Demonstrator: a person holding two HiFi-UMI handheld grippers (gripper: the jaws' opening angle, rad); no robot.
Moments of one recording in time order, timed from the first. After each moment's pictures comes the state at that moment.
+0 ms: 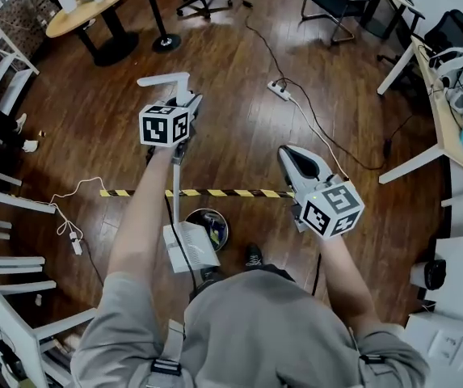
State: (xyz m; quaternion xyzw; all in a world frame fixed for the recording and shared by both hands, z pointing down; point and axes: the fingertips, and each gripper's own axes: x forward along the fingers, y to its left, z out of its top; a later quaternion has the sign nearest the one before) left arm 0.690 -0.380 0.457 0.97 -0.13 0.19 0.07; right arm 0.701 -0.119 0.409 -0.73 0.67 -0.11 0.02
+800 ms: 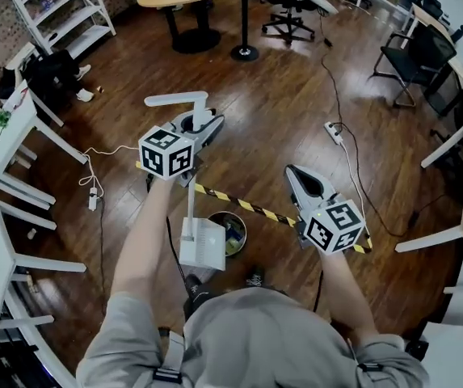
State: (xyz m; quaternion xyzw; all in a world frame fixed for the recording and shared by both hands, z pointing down) left arm 0.522 -0.343 0.383 0.99 -0.15 0.07 0.05; right arm 0.605 -0.164 0.403 -0.61 0.79 -0.11 0.01
